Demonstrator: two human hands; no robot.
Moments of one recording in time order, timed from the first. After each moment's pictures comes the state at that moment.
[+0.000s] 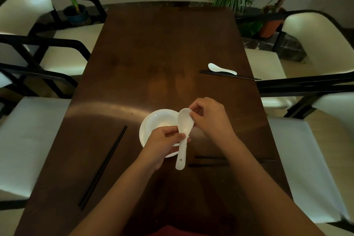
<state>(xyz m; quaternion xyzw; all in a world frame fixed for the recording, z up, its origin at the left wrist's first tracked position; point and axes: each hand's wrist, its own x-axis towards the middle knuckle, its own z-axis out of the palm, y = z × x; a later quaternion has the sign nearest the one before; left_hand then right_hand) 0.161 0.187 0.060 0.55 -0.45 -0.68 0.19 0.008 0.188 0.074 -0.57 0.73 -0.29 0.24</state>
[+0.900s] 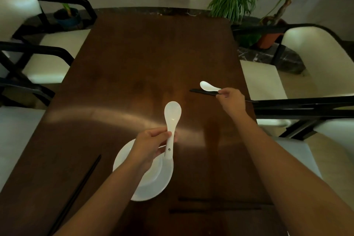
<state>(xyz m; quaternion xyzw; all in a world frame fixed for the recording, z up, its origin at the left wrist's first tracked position) 0.097 0.095 0.038 0.59 -0.36 -0.68 0.25 -0.165 0.043 -0.002 -0.40 0.83 -0.31 0.23</state>
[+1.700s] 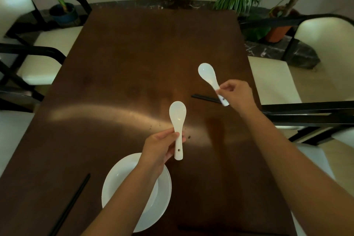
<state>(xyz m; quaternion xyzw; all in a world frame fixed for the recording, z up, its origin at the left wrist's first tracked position) 0.050 0.050 0.001 0.59 -0.27 -0.70 0.29 -0.191 -0.006 -0.005 -0.44 0.78 -0.34 0.30</state>
